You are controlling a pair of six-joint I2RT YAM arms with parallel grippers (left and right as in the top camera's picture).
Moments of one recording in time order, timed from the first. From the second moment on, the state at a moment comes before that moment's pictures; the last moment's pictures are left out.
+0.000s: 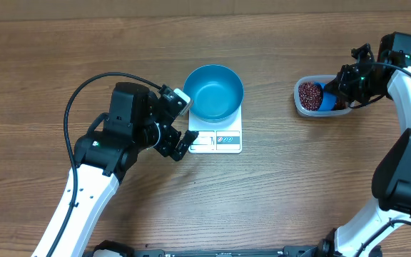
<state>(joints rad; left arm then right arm) -0.30 1.23 1.07 -0.71 0.34 0.29 -0.28 1.96 1.57 -0.96 -0.50 0.10</state>
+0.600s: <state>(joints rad) -0.30 1.23 1.07 -0.71 0.34 0.29 -0.34 1.99 1.58 -0.98 -0.58 0.09</state>
